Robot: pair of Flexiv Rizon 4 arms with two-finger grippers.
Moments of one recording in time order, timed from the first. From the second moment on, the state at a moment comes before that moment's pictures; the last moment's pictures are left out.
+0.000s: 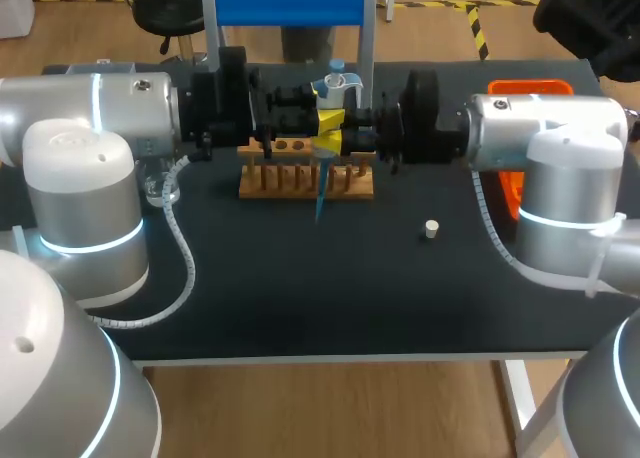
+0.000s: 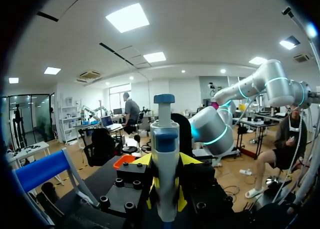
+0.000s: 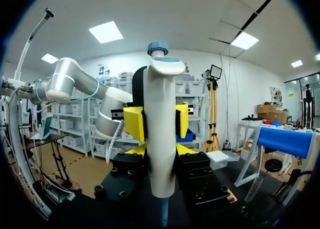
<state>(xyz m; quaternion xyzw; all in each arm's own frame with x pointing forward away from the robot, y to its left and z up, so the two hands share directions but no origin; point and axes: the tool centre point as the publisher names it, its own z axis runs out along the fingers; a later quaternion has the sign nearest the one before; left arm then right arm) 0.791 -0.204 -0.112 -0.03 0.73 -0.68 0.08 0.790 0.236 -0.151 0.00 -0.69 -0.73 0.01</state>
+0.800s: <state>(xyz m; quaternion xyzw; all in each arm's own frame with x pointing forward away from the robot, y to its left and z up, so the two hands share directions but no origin) 0.792 -0.204 -0.112 -0.03 0.73 -0.68 0.08 0.809 0.190 -0.147 0.04 -0.68 -0.73 0.02</state>
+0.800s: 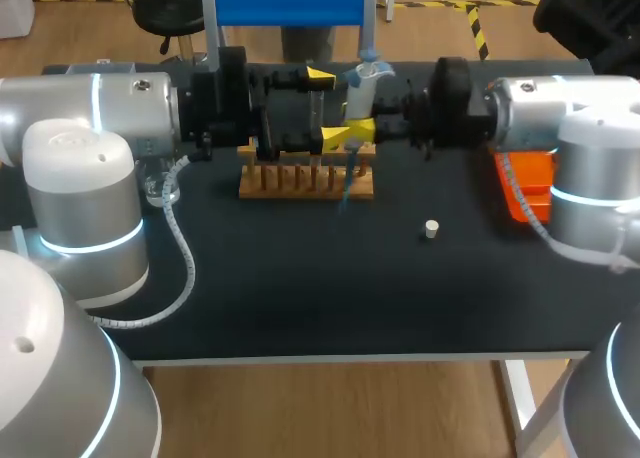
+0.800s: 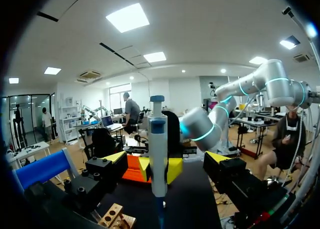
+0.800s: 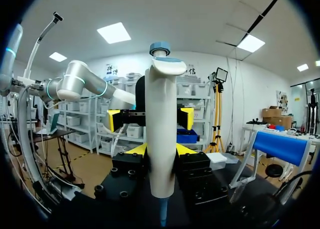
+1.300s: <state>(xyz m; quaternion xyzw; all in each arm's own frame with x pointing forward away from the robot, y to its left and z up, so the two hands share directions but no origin) 0.792 -0.204 -0.112 -0.03 0.73 -0.68 0.08 0.870 0.106 -0.141 0.05 -0.69 -0.72 -0.01</state>
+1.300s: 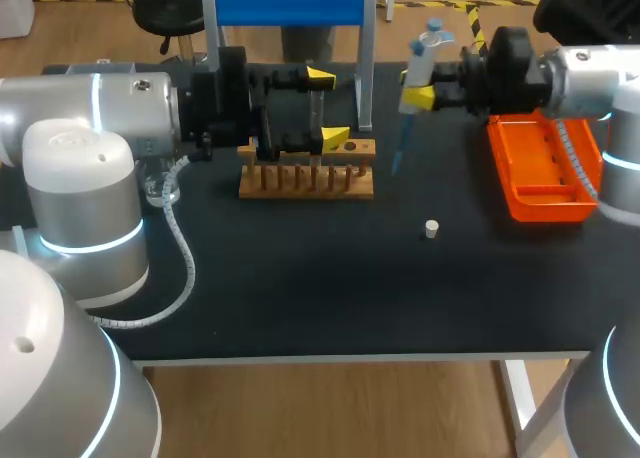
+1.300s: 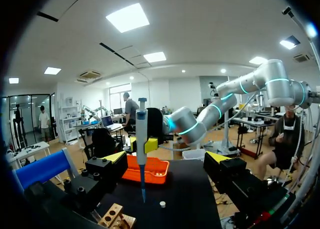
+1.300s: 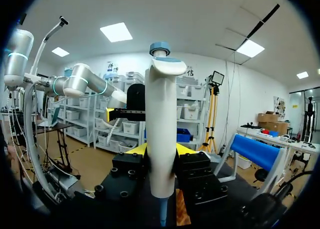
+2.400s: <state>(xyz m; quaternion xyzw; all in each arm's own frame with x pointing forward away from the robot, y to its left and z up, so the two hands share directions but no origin) 0.792 -0.204 -0.112 -0.03 0.73 -0.68 0.08 0.936 -0.079 -0.104 0.02 -0.69 -0.72 -0.07</state>
